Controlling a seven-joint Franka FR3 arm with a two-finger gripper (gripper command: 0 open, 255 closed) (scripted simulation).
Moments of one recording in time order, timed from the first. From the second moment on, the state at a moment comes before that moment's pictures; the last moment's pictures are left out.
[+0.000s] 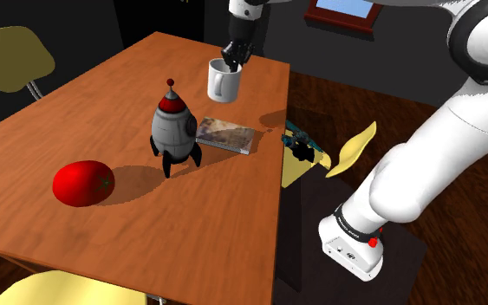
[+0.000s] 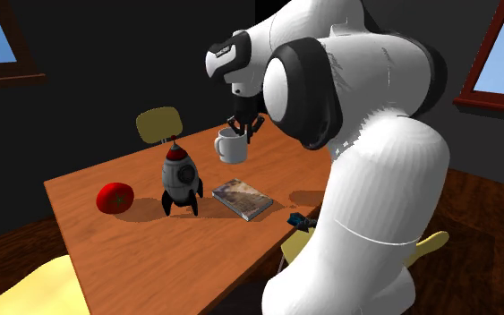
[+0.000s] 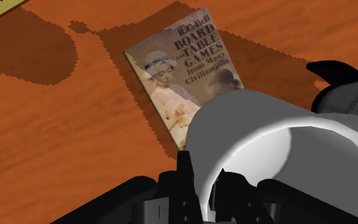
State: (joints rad) arm 0.14 -0.04 0.01 -1.86 0.01 1.83 0.03
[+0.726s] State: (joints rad) arm 0.25 -0.15 0.14 -1.97 0.02 1.85 0.28
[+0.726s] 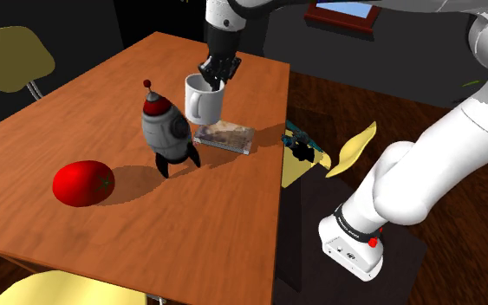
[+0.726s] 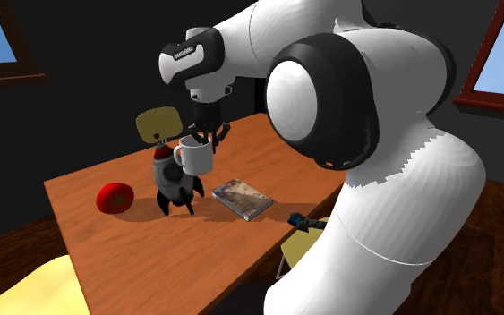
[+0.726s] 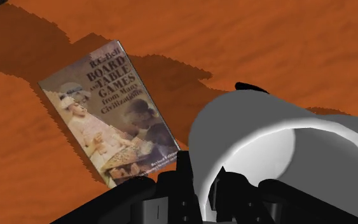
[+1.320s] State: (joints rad) arm 0.35 -0.14 0.27 -1.96 0.04 1.85 0.50
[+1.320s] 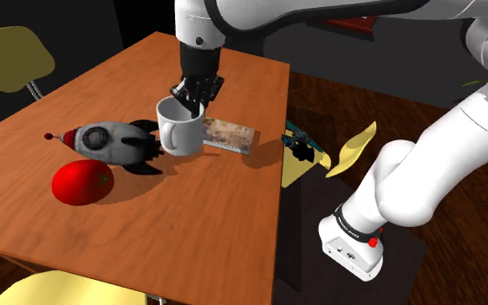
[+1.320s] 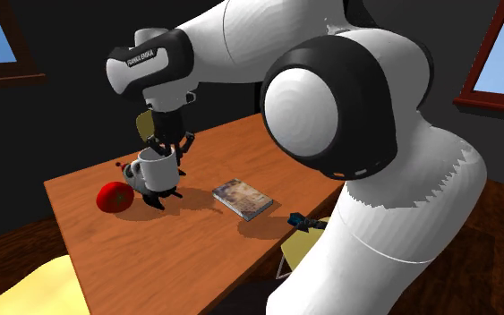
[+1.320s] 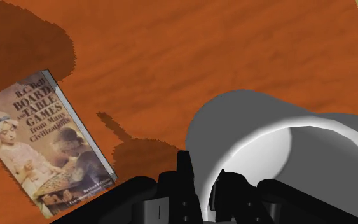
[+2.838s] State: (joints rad) arm 0.51 0.06 0.47 -1.87 -0.04 1.93 0.88
